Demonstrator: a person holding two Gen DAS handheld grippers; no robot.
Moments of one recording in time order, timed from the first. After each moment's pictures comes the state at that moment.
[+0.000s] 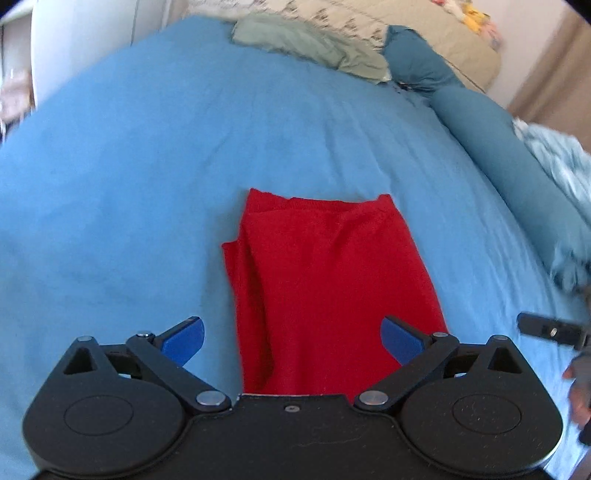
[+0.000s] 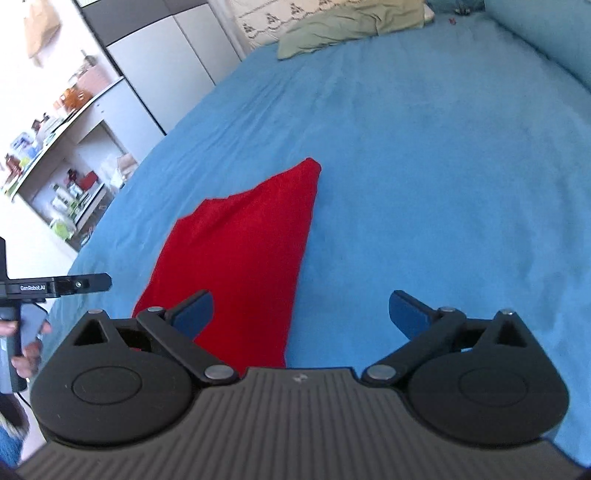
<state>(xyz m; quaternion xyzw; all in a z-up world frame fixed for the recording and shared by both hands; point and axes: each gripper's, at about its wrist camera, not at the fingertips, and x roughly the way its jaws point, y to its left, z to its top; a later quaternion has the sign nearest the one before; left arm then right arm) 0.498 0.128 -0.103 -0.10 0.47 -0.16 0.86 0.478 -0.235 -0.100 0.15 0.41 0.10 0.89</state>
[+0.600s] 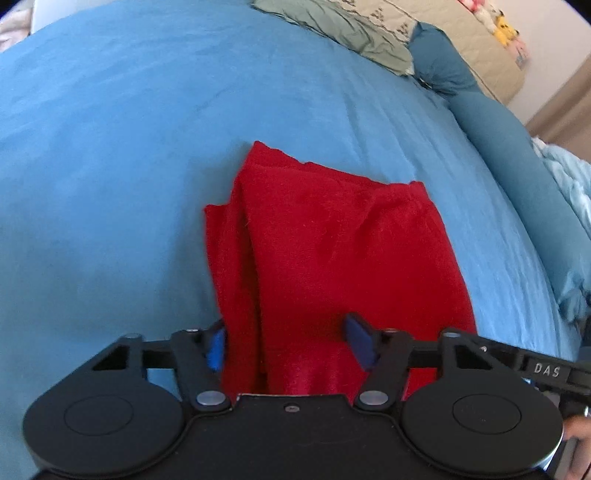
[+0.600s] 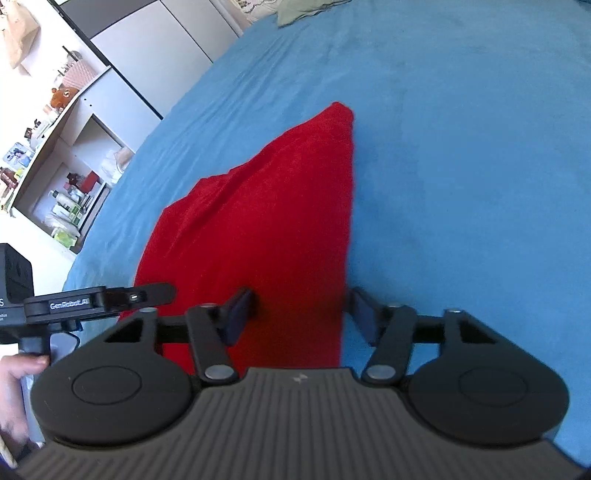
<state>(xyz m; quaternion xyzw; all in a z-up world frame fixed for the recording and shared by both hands) 0.529 0.122 -0.167 -0.15 0.49 -0.16 0.85 0.541 -0.177 -0.180 0.20 0.44 0.12 0.87</state>
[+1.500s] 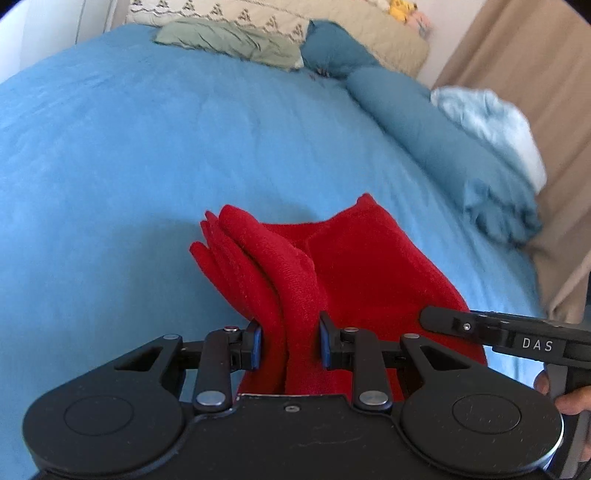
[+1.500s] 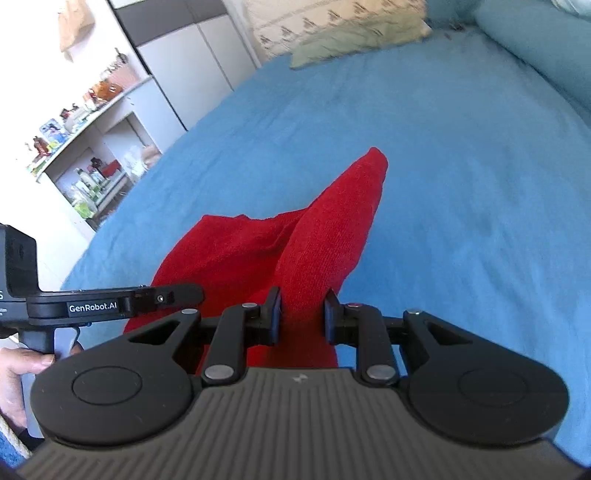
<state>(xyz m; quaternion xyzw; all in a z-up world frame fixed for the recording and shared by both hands) 0.316 -0.016 -0.113 -0.09 0.43 -0.24 0.87 0.296 -0.270 -0.101 0.15 0.39 0.10 0.90</state>
